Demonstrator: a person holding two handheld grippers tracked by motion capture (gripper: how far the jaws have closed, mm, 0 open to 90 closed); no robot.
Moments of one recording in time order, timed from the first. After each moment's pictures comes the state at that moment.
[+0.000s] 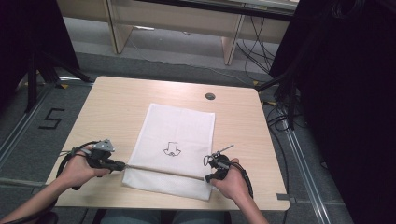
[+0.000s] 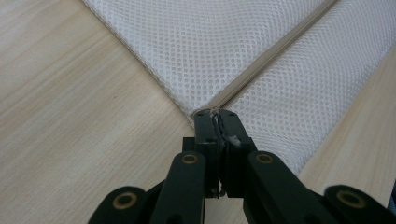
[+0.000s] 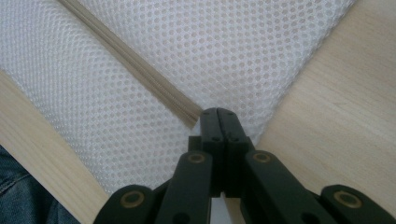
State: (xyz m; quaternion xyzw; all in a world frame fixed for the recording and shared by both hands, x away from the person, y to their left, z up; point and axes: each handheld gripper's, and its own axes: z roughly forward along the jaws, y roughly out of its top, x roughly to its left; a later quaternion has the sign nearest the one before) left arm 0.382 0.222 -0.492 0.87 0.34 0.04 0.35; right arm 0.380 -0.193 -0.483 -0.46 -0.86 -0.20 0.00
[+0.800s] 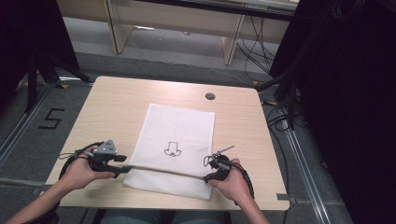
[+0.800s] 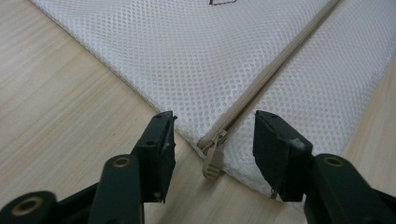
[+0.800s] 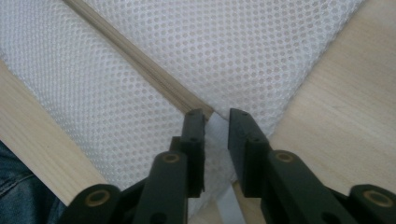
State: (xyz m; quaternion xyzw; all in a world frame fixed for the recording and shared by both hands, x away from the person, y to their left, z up) left arm 0.382 0.215 -0.499 0.86 0.30 0.08 0.40; right arm 0.376 -0.192 -0.480 -0.46 -0.86 -0.21 -0.01
